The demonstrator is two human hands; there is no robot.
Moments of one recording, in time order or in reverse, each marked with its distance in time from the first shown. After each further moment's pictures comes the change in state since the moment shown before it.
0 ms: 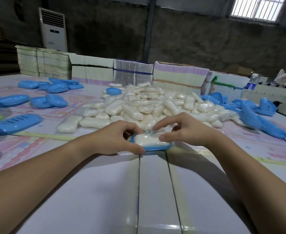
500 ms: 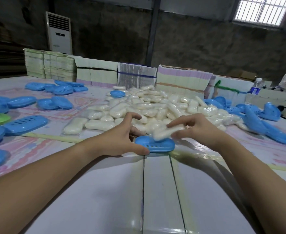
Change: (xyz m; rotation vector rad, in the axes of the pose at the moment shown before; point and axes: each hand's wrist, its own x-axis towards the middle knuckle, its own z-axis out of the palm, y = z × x) left_hand -0.004 0.005 0.001 -0.145 0.024 -0.113; right_hand -0.004 0.012 -0.007 0.160 0.187 0.079
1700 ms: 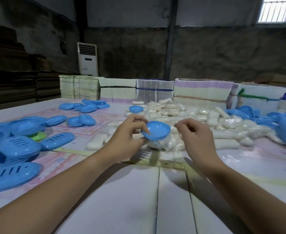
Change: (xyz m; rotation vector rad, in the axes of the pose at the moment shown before) left_hand 0.007 -0.003 -0.018 0.094 0.482 0.368; right_hand 0.012 -0.032 0.061 0.249 0.563 -0.097
